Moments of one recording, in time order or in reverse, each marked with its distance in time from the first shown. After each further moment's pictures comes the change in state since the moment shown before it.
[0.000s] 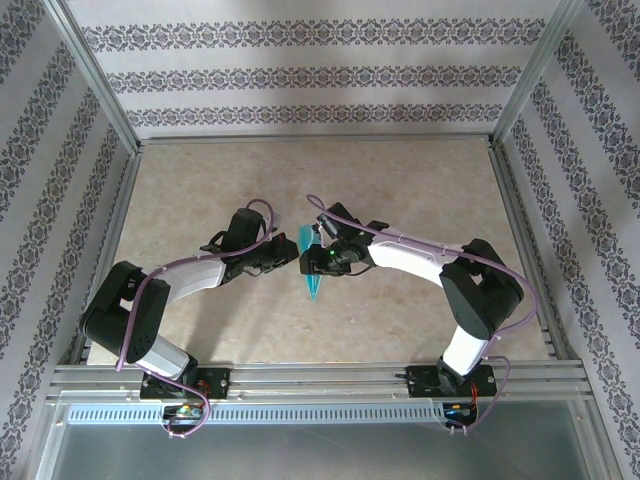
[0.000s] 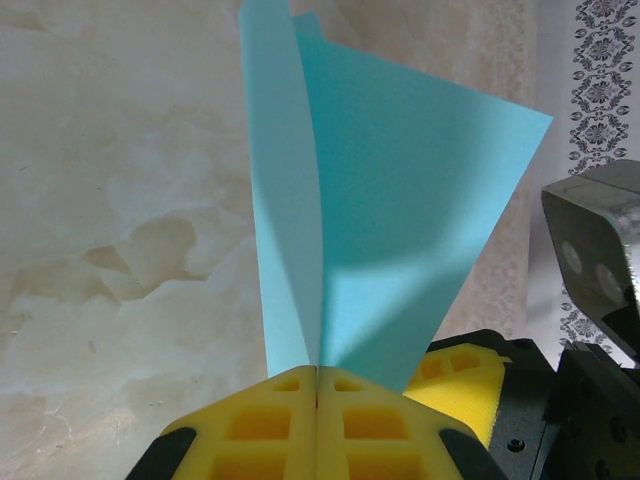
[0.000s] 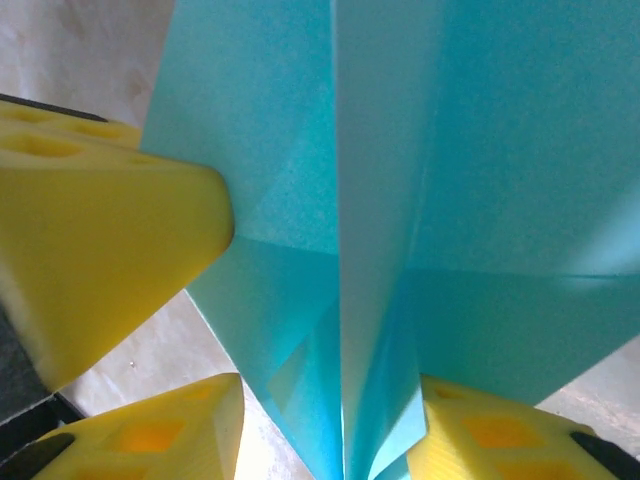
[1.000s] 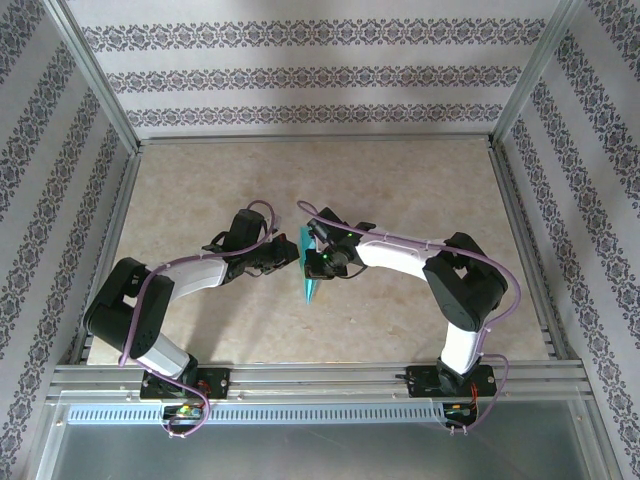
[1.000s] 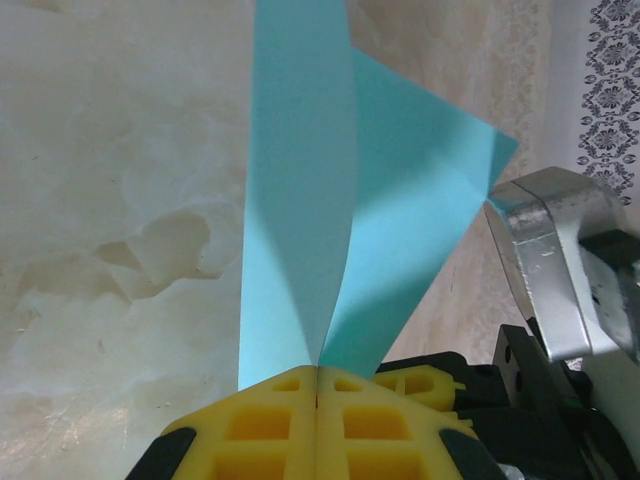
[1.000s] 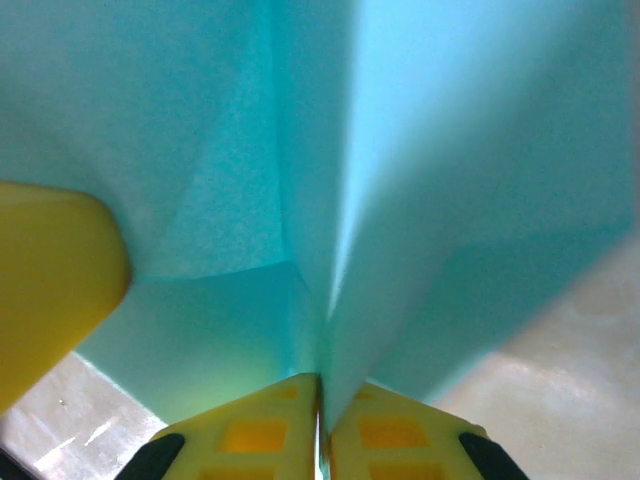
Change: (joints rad) left arm 0.000 0.028 0.000 0.008 0.000 -0.022; right arm 0.031 0.088 0.042 -0.031 0.078 0.029
